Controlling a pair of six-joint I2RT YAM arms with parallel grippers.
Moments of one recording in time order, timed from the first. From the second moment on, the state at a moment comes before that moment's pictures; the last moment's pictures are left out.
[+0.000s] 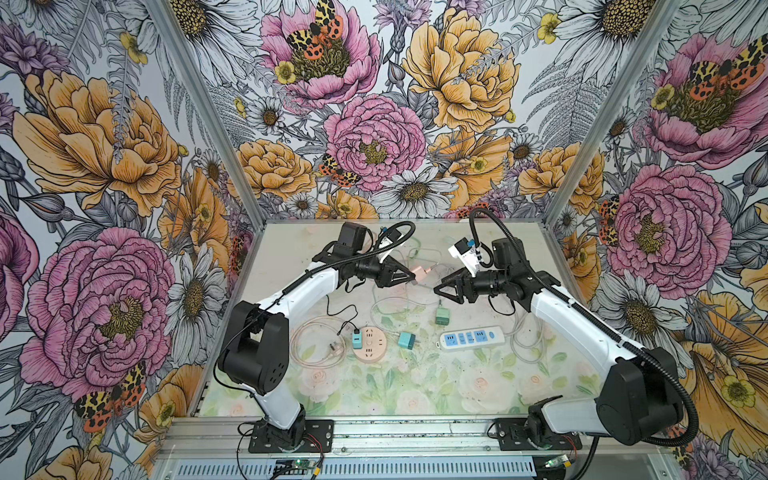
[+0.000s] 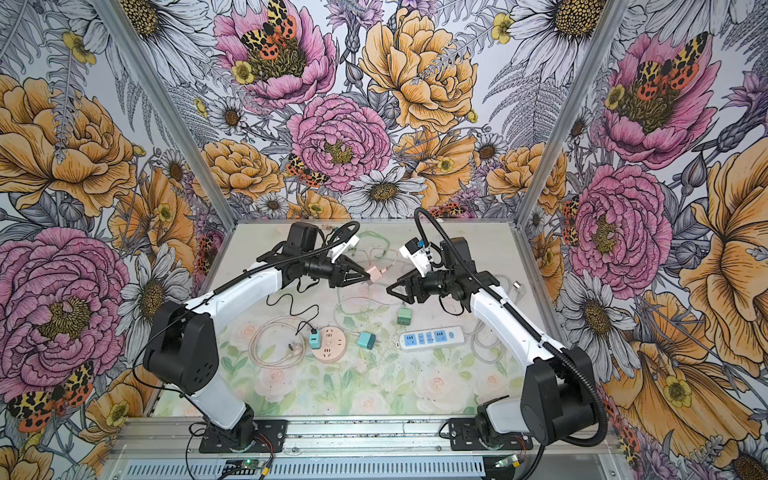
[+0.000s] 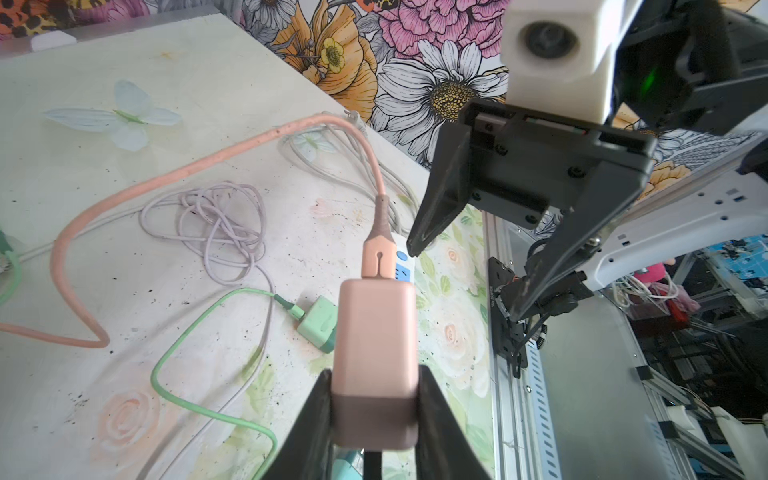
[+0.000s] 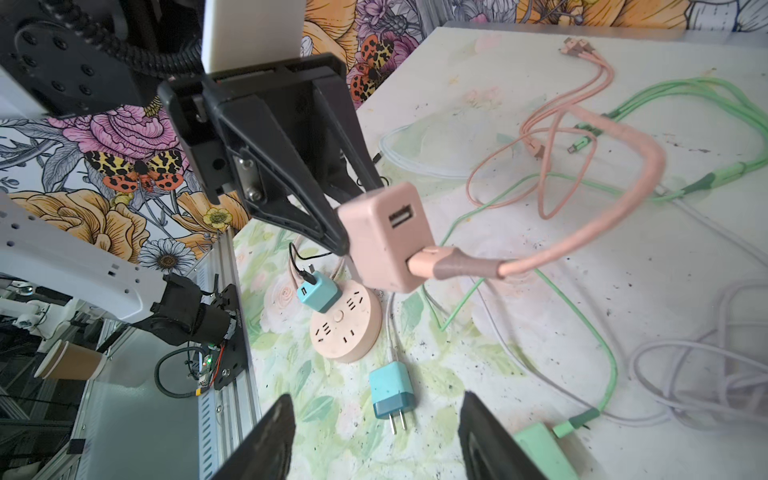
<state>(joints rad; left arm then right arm) -0.42 1.68 1.29 -0.33 0.99 0.08 0.29 1.37 1.05 -0.40 -0.89 -0.03</state>
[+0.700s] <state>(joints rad) -0.47 1.69 1.29 -0.34 1.11 0.10 0.31 1.42 1.04 -0.20 -0.97 0.07</state>
